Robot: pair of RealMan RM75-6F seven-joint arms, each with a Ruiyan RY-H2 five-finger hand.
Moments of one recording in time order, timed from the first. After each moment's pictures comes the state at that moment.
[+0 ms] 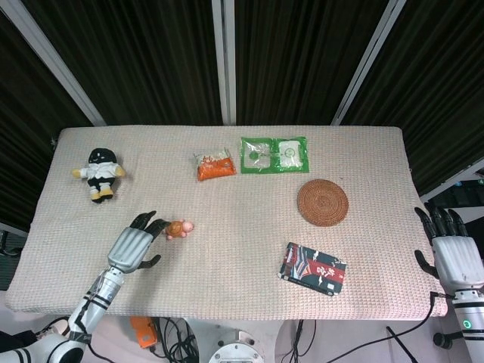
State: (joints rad) left arm -0.42 -1.44 -0.09 -1.60 1.43 1.07 0.29; right arm 0.13 -1.02 0.06 -1.68 -1.45 1.39 -0.15
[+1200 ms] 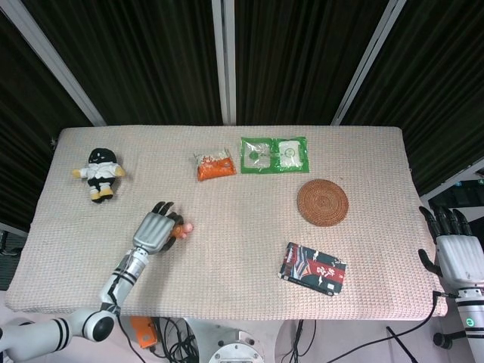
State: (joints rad) left arm -0.59 -1.60 -0.13 -1.41 1.23 0.97 0.46; right arm 0.13 -1.02 0.07 -1.66 -1.43 1.38 -0.13
